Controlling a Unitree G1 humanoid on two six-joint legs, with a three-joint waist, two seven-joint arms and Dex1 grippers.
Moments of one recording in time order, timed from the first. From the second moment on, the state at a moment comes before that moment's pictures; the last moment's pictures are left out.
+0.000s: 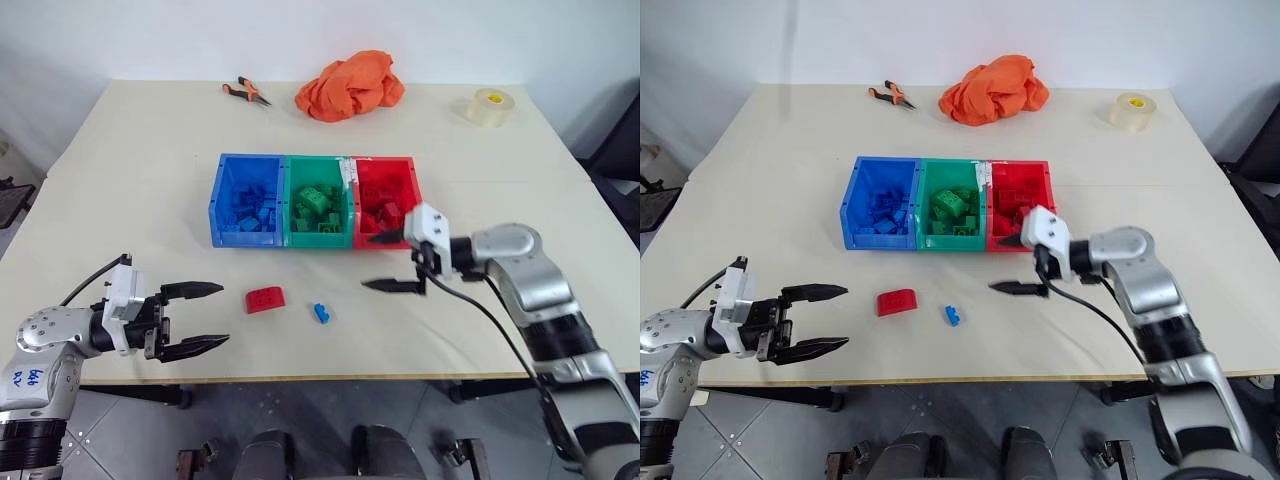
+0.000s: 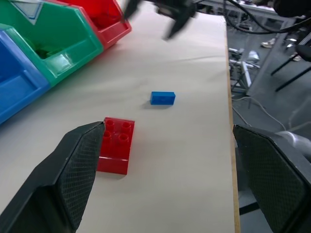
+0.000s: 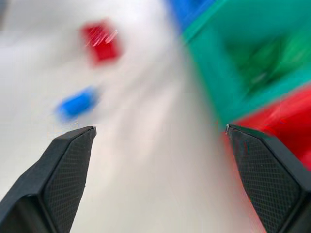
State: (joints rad) left arm -0.11 0.77 0.26 0.04 -0.59 0.15 -1.37; right arm -0.52 -0.71 0.14 0.07 0.24 0.28 1.29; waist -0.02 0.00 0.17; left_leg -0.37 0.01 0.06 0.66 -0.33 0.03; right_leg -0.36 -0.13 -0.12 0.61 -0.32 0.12
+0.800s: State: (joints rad) left arm -0.13 0.74 0.18 -0.19 -0.54 0.23 -1.21; right arm -0.28 -0.82 -0.01 -0.07 0.36 0.18 1.32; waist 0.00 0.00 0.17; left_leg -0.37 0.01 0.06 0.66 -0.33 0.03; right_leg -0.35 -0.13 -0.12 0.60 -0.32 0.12
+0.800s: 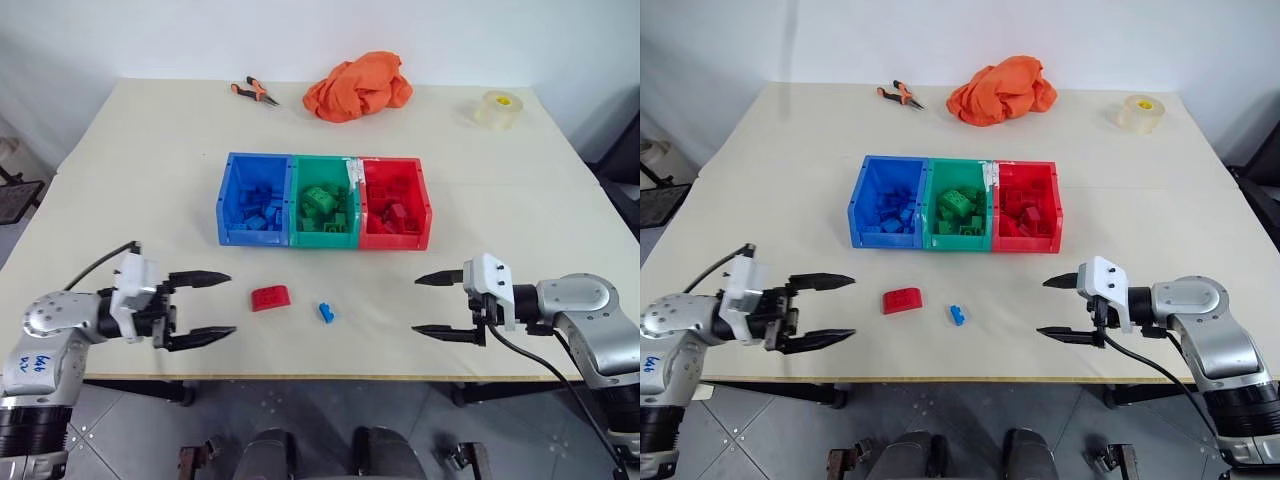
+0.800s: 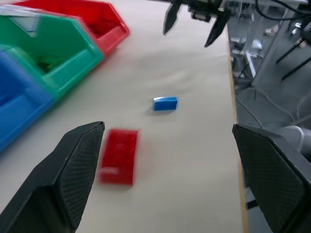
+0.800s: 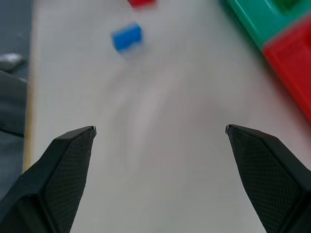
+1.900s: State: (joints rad) left arm -0.28 0.45 -0.27 -0.25 -0.26 0.52 -0.69; right arm -0.22 -0.90 -0.17 0.05 0.54 0.18 1.48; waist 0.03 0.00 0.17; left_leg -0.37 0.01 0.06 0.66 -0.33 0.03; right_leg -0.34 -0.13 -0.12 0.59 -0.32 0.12
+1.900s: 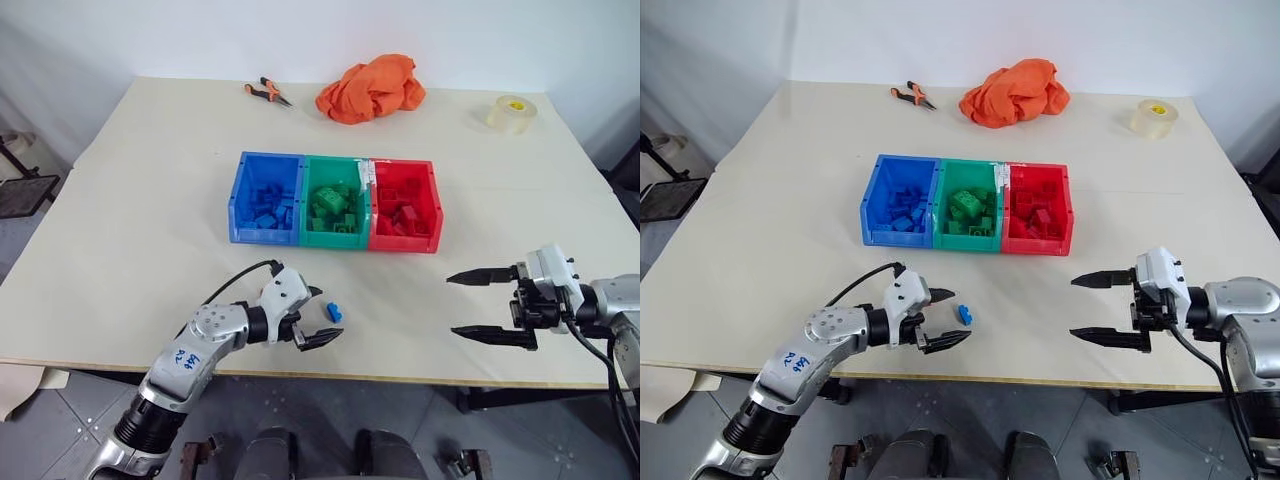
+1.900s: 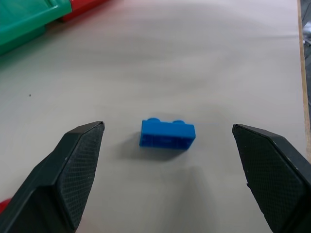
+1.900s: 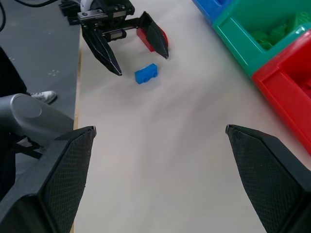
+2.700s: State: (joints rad) left arm -0.32 0.40 -0.32 -0.17 -0.17 0.48 -0.71; right arm -0.25 -0.91 -0.17 0.05 0.53 0.18 1.42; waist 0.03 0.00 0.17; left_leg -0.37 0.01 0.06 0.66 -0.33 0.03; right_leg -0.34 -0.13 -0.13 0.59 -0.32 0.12
